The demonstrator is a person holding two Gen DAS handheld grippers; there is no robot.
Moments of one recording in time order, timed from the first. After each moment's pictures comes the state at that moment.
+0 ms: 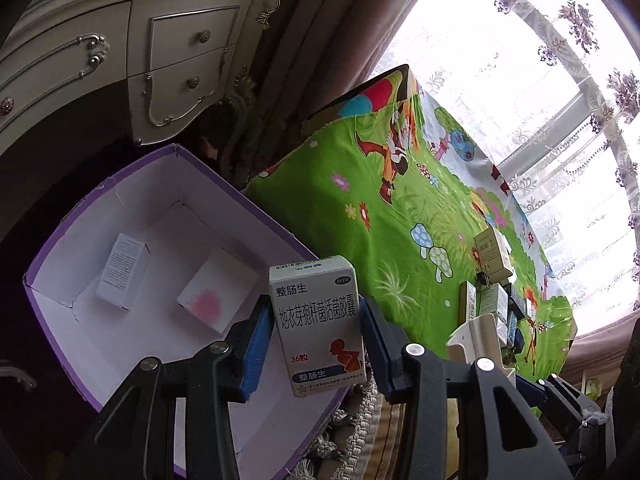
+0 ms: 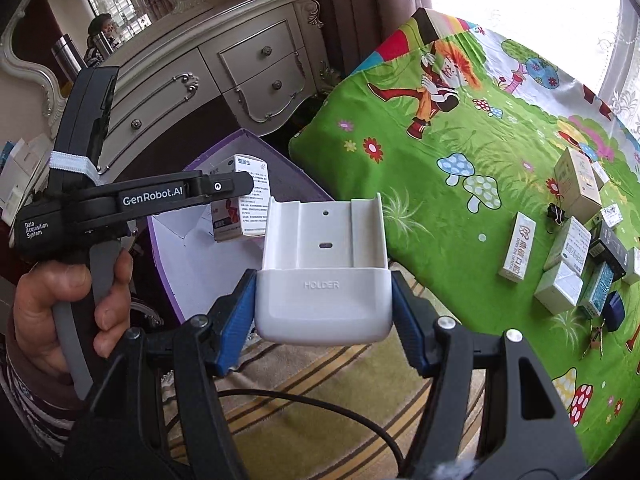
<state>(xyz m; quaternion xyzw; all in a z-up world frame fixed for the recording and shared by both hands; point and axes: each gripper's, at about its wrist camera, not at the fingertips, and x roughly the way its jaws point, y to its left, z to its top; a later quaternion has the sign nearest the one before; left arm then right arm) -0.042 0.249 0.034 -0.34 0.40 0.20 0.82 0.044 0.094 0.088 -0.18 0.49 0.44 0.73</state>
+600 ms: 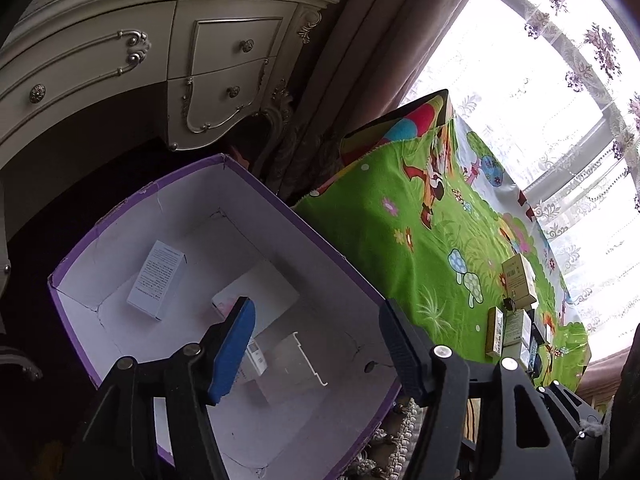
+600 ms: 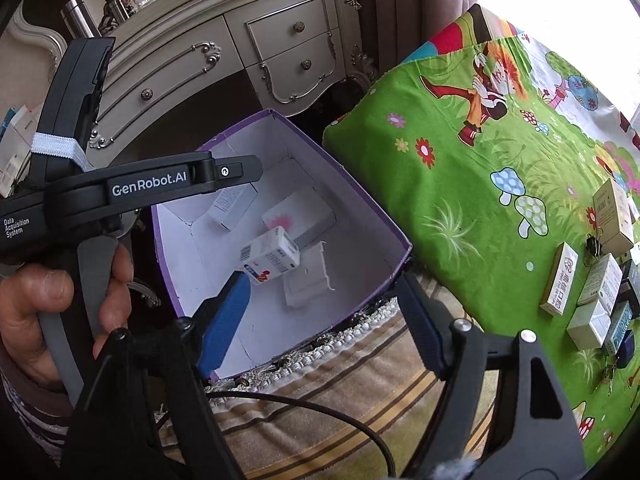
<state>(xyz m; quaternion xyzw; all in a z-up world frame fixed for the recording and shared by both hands) -0.059 0.271 0.027 -0.34 0.37 0.26 0.83 0.032 0.139 0.064 -0.22 0.49 0.46 0.71</state>
